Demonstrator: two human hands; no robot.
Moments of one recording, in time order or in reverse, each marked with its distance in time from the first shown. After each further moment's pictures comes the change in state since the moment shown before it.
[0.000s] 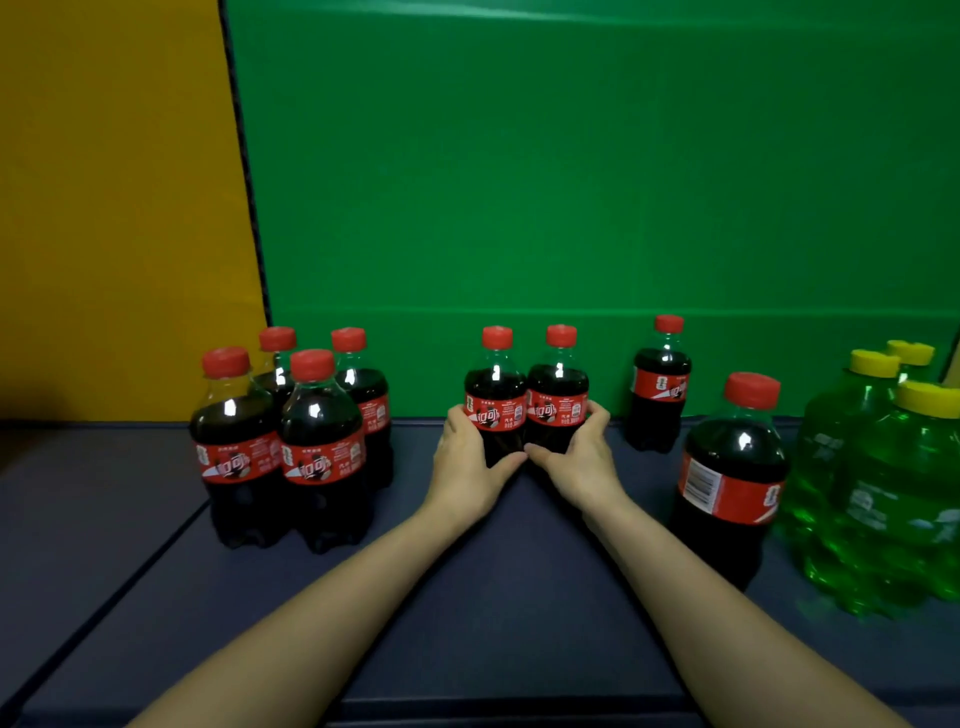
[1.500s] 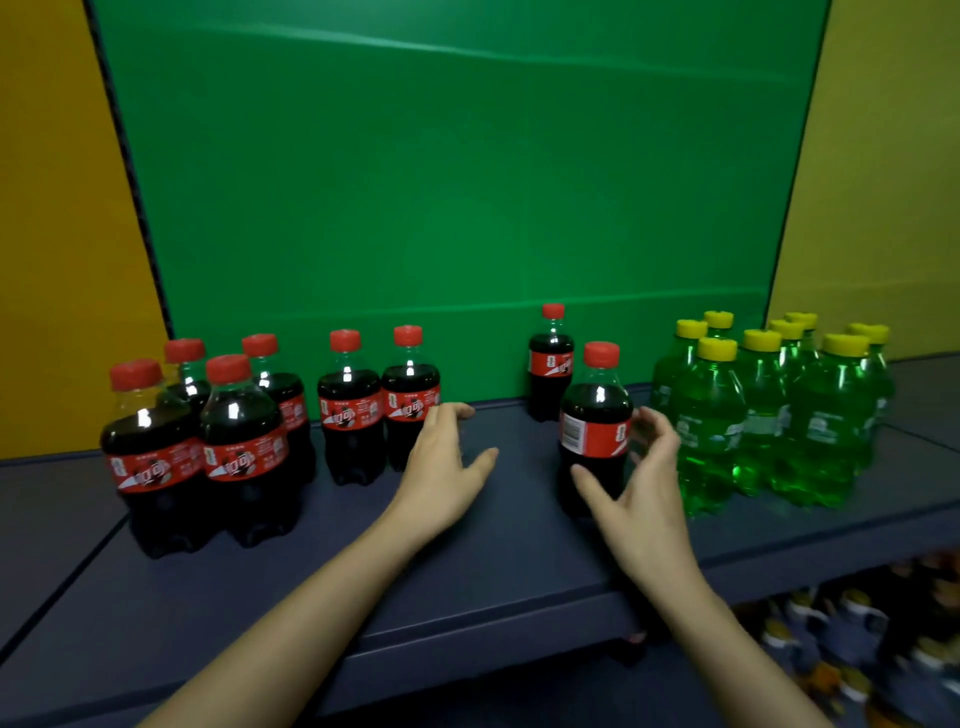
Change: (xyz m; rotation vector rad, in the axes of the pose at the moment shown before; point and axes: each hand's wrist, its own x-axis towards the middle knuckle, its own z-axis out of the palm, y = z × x) left_hand -0.057 0.056 -0.005 -0.078 -0.184 0.247; right_hand -0.125 0.011 -0.110 -0.139 0.368 -0.236
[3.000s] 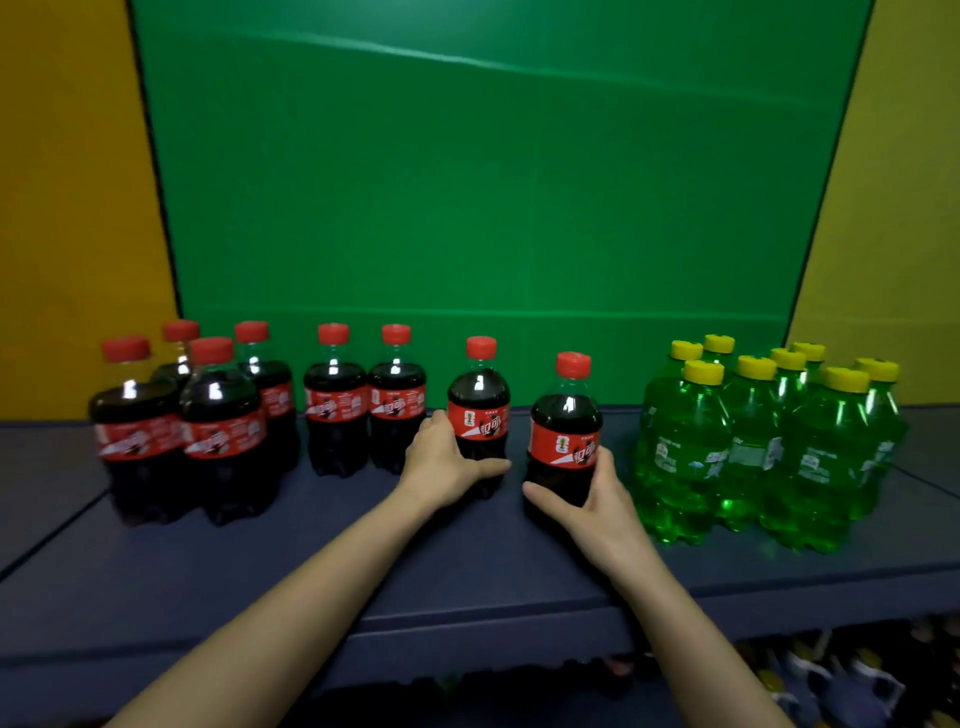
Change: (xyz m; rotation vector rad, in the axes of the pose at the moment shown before) left_hand 0.033 -0.009 0.035 0.006 0.068 -0.250; right_hand 0.025 0.021 0.001 0.073 -0.346 0.173
